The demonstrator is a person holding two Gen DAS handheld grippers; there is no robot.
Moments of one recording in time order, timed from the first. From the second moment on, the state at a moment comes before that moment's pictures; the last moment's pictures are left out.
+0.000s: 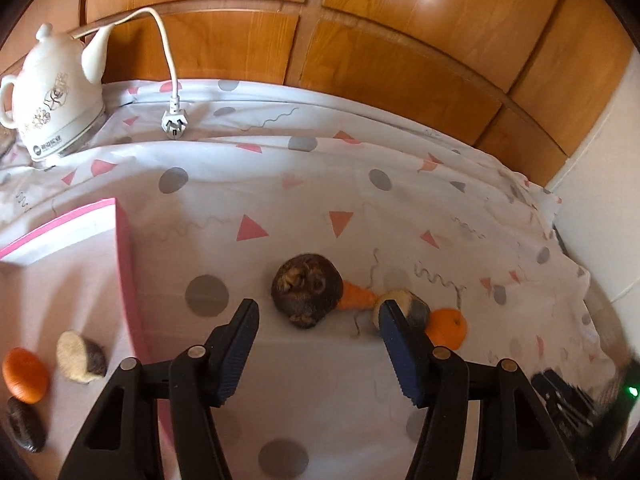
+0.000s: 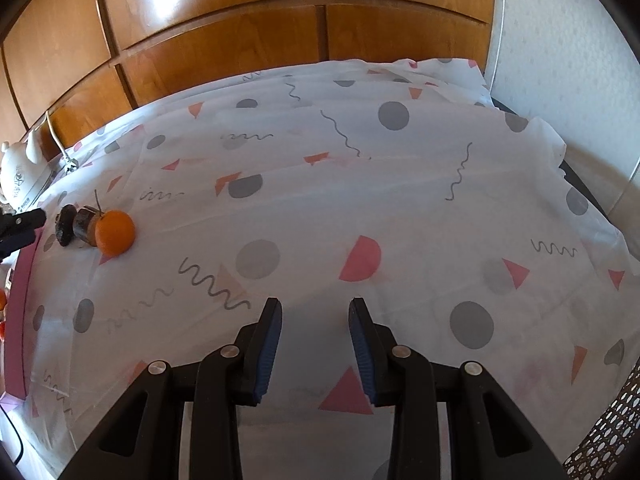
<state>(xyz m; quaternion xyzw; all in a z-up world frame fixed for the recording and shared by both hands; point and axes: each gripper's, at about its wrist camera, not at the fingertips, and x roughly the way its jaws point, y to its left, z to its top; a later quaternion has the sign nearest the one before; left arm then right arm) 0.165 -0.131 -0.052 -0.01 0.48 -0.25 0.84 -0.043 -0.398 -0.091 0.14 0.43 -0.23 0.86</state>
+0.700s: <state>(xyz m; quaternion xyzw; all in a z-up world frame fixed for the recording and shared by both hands) 0.181 -0.129 -0.078 -0.08 0.49 -0.24 0.83 -0.047 -0.406 -0.092 0.14 0.43 -0.25 0.86</state>
